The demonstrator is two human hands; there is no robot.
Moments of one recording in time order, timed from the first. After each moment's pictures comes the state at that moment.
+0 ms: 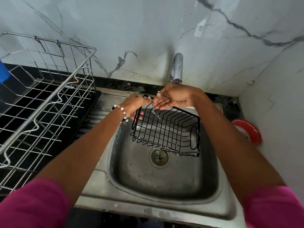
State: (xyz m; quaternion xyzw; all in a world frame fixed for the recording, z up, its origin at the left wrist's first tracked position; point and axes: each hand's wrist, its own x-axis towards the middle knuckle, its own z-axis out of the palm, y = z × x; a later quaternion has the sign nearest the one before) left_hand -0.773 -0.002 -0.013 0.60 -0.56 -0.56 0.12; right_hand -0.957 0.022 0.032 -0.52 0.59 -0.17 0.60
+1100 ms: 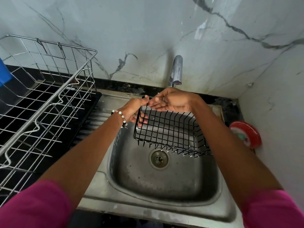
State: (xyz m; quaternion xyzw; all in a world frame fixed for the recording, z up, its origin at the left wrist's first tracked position) left_hand -0.769 -0.009 -0.037 0.56 -0.51 -0.64 0.12; right_hand -0.952 0.029 0.024 -0.51 0.55 -0.19 0.64
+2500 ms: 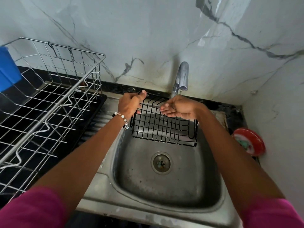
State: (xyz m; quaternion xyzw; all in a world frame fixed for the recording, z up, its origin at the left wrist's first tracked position) left_hand -0.756 -0.013 -0.031 0.59 -0.54 -0.47 0.38; right_hand -0.962 0.024 0.004 -0.48 0.61 -0.21 0.59
